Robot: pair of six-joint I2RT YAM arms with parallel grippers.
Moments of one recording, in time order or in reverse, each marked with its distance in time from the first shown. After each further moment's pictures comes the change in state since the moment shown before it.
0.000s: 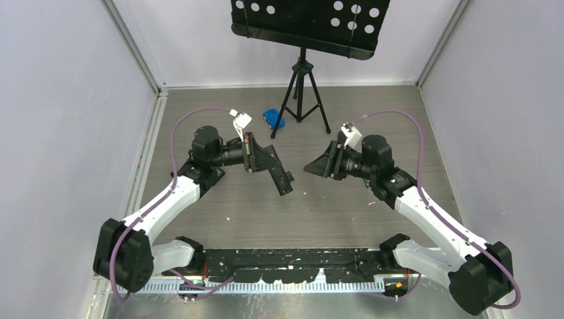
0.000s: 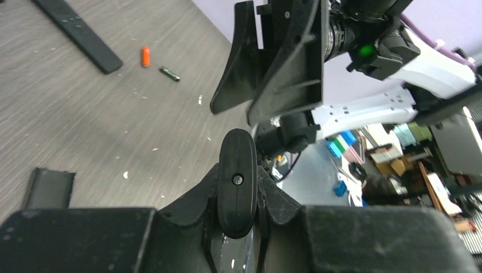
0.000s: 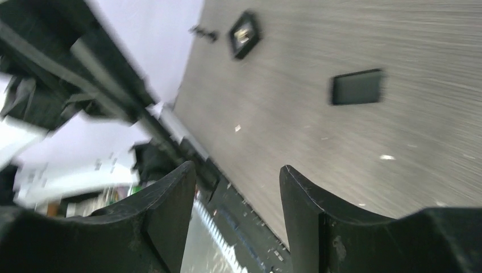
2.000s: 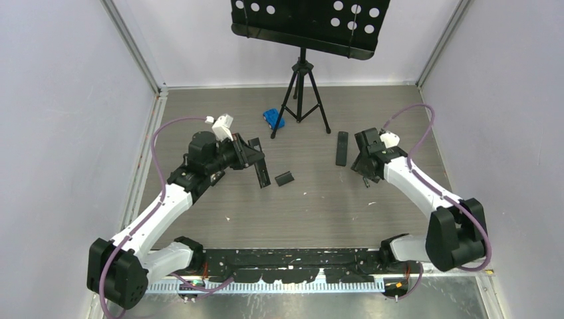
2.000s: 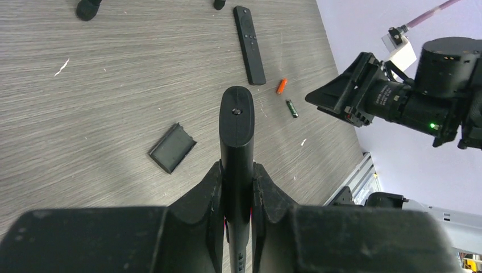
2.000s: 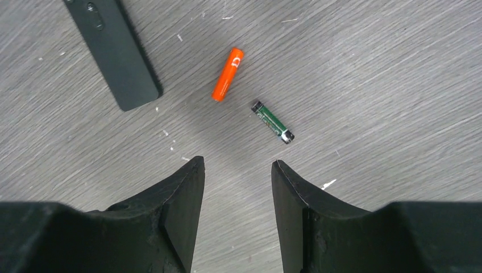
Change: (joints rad) left arm 0.009 -0.115 0.001 -0.332 -0.538 -0.006; right arm -0.133 0.303 0.154 -0.525 0.855 0.036
